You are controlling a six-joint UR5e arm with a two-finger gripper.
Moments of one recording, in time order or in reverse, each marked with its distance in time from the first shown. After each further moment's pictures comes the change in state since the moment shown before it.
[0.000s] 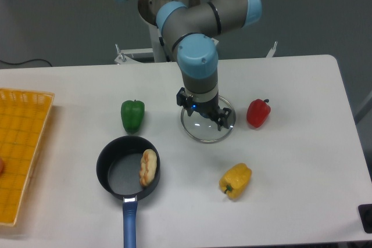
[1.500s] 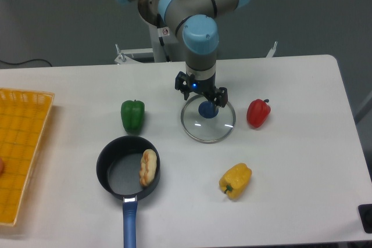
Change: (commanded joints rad) arm 0.071 0.066 -0.249 0.218 -0.061 0.020
